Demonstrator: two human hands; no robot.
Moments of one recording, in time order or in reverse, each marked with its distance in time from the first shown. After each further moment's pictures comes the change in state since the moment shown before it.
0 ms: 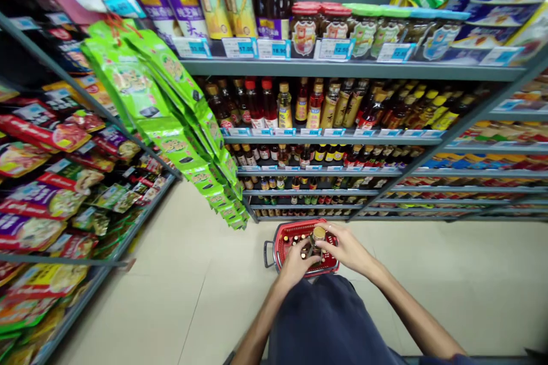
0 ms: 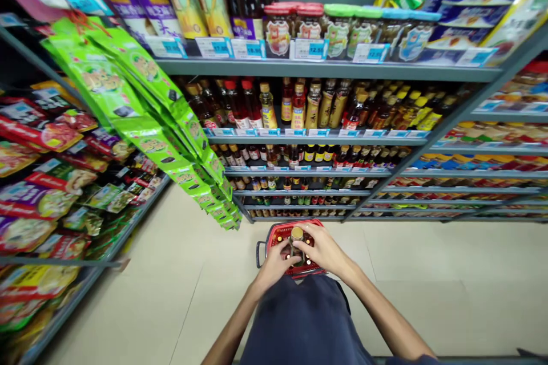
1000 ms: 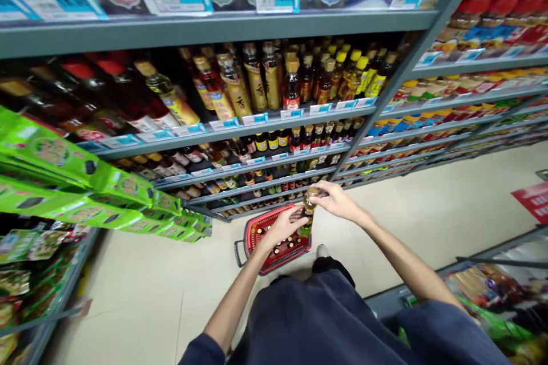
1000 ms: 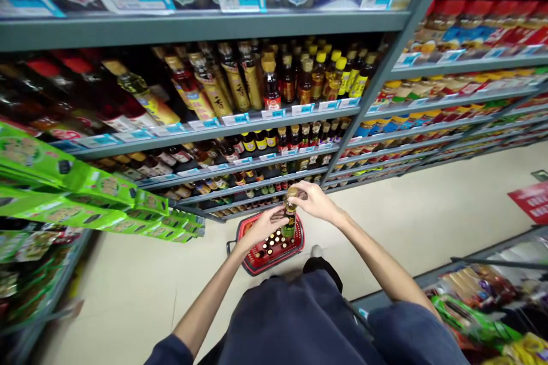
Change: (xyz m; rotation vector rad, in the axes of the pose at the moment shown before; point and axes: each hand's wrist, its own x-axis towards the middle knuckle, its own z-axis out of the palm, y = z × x) left_hand 0.149 0.023 0.119 0.125 -0.338 0.125; right_hand -0.016 0.150 -0.156 -0.018 0.175 0.046
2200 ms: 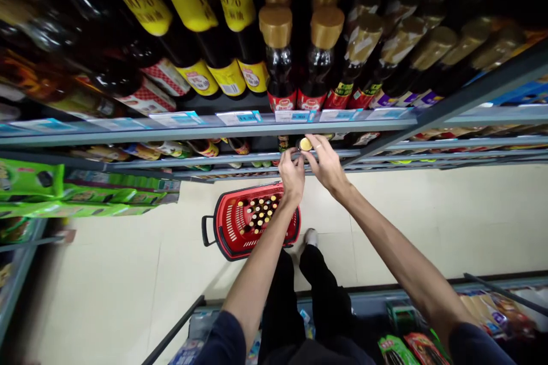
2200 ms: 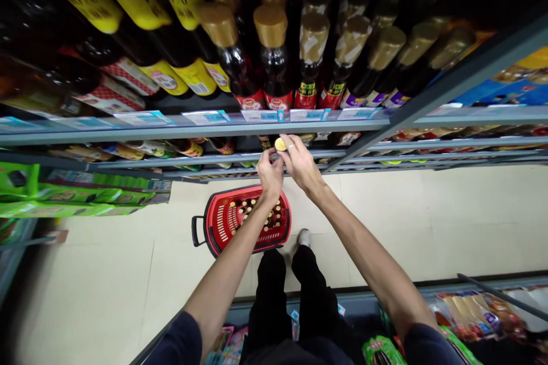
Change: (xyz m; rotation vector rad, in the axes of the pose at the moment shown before) left_hand 0.289 -0.197 0.056 0.151 0.961 -0.028; right_hand 0.150 0.310 0.062 -0.222 0.188 -0.166
